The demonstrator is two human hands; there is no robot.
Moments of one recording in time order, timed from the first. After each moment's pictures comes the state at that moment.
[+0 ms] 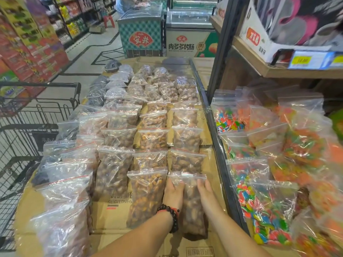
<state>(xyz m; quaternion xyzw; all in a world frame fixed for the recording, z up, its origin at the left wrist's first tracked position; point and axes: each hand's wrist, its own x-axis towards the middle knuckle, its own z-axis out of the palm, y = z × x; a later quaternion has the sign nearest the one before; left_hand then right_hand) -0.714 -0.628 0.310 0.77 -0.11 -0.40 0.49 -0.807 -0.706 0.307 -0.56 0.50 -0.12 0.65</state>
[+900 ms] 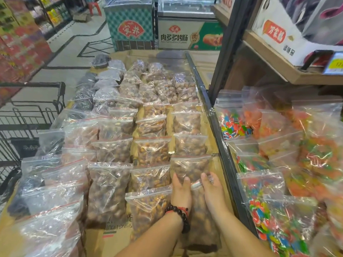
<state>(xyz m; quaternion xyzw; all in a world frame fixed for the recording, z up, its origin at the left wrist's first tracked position) -0.671 -0.683 0.307 0.74 -0.11 -0.41 0.52 -0.748 -0.756 0.287 -0.58 0.55 -0.24 0.56</state>
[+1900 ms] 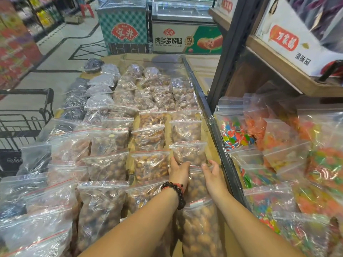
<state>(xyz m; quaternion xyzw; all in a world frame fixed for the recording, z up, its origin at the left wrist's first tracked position) -0.591 -0.755 0.327 0.70 -0.10 -0.46 0.54 -0.699 -0.823 0.300 -0.62 0.54 -0.18 0.54</state>
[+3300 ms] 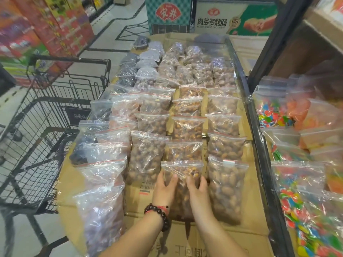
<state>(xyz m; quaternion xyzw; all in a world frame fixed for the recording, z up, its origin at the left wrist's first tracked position) -0.634 -0.533 0.306 0.81 -0.01 -0.37 0.46 -0.716 -0.605 0.306 -0.59 0.50 -0.11 0.63</state>
